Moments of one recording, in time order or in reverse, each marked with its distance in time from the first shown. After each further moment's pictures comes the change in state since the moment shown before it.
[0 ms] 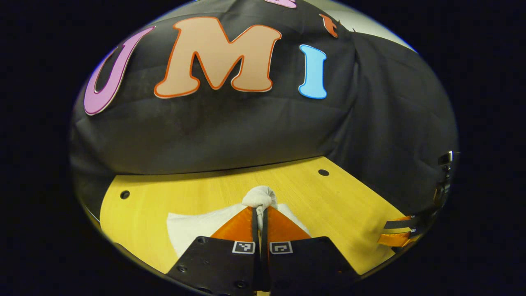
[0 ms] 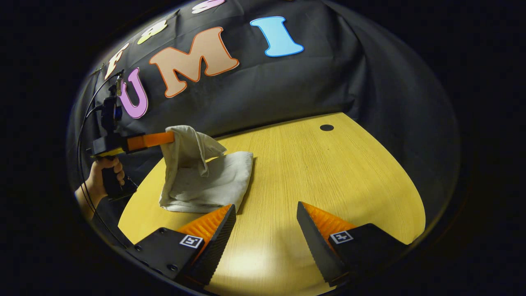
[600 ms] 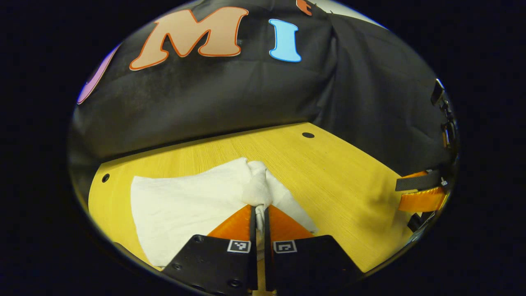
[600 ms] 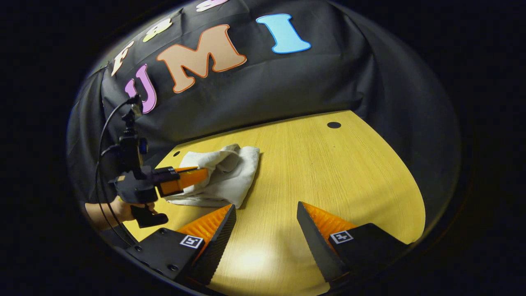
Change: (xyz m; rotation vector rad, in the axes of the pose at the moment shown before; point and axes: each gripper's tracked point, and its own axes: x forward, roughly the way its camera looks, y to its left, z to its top) left arm 0.019 -0.046 -0.112 0.094 0.109 -0.072; right arm -0.003 0.009 -0.003 -0.041 0.022 0.066
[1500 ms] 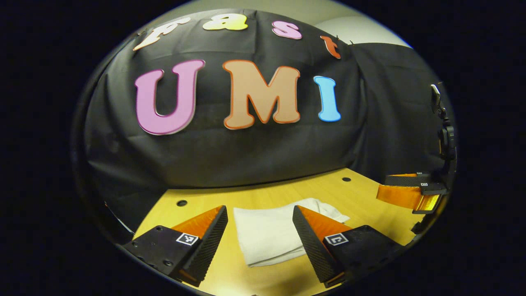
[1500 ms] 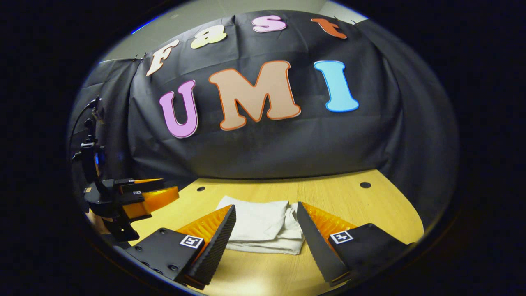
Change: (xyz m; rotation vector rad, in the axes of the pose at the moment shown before) left arm -0.241 0.145 0.095 0.029 -0.362 0.372; right arm -0.024 0.176 0.108 -0.135 -0.403 0.048
